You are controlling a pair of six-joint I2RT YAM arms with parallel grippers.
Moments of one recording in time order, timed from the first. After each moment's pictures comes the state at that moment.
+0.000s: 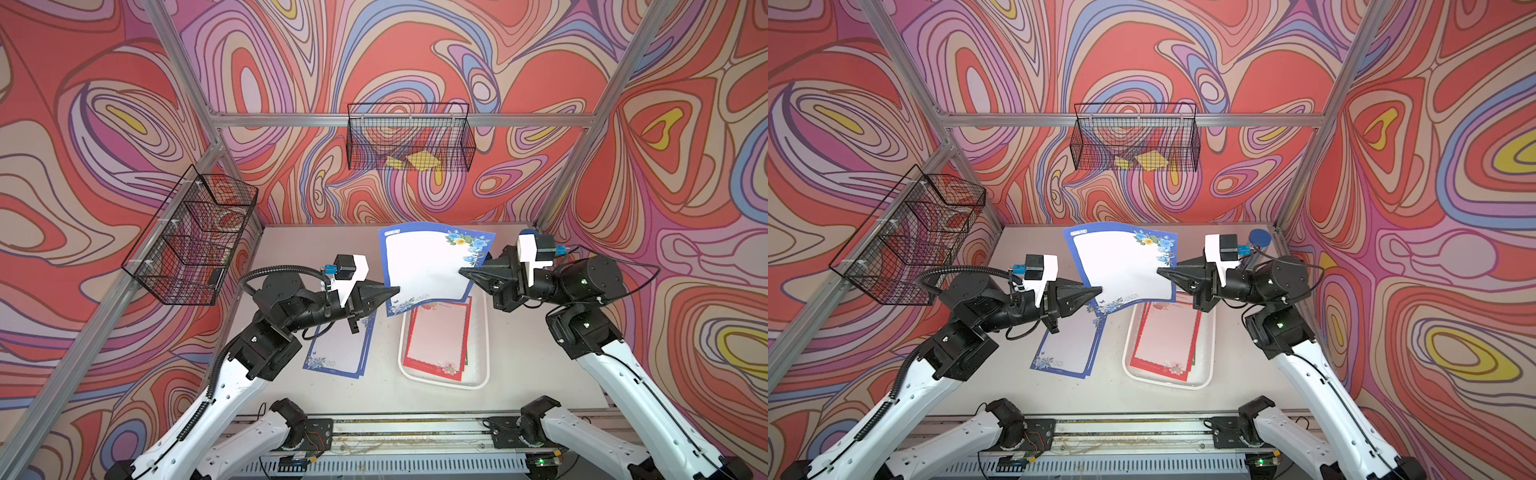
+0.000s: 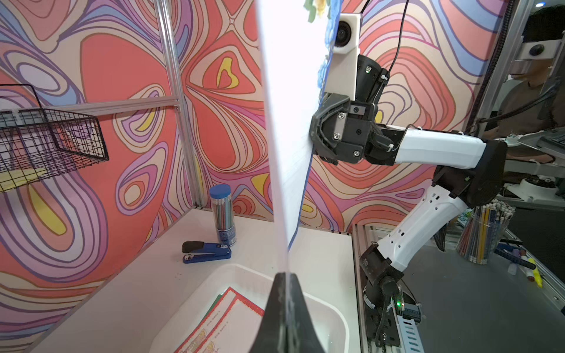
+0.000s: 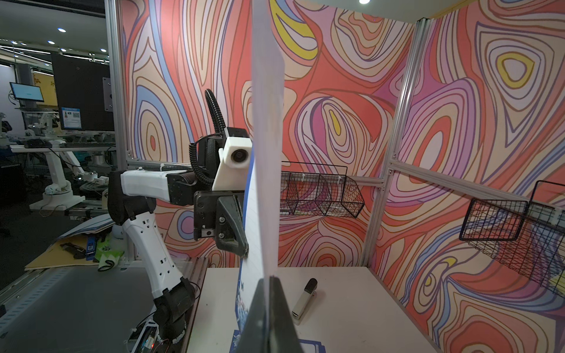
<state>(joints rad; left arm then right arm) -0.62 0.86 1.05 -0.11 0.69 -0.06 0.38 0.93 1.07 0.26 -1.02 0.18</state>
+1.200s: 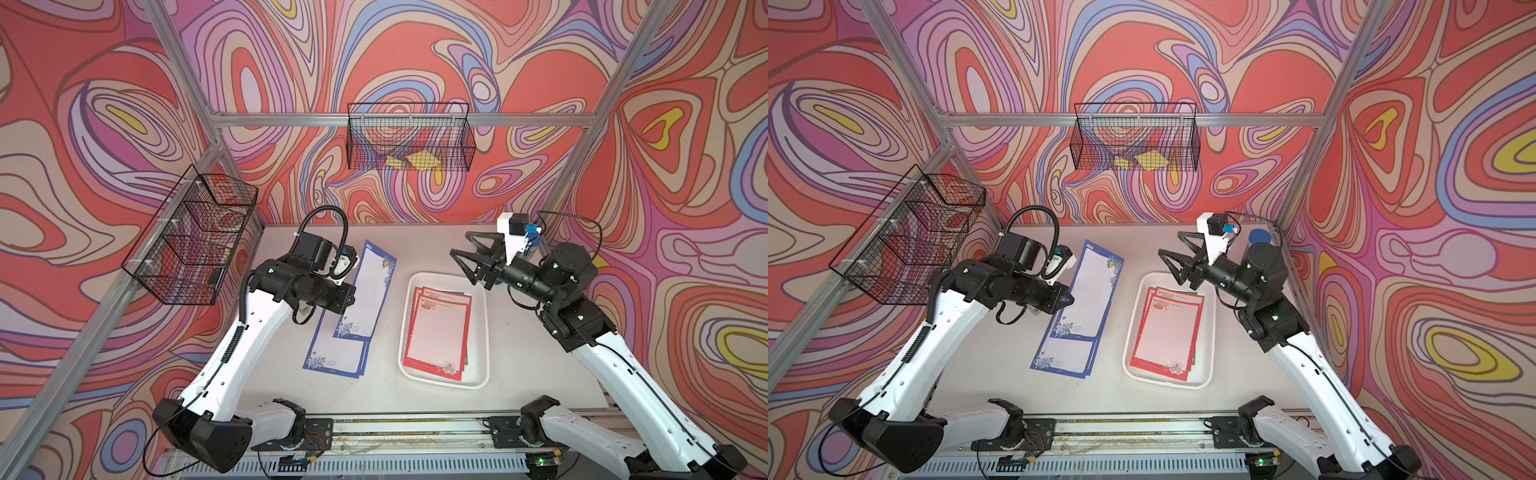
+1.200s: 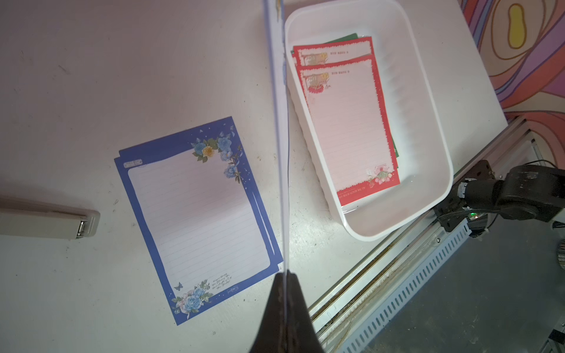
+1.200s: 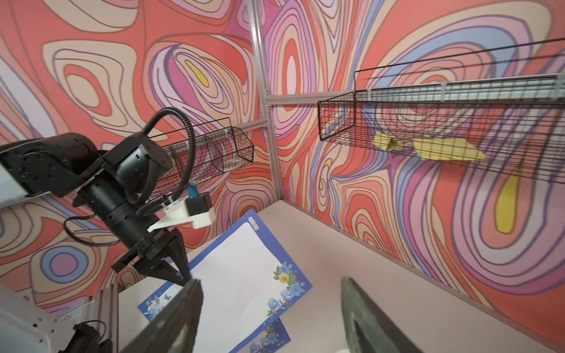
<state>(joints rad) -0.36 1.29 1.43 -1.24 0.32 0.00 0.38 0.98 1.10 -0.07 -0.48 0.13</state>
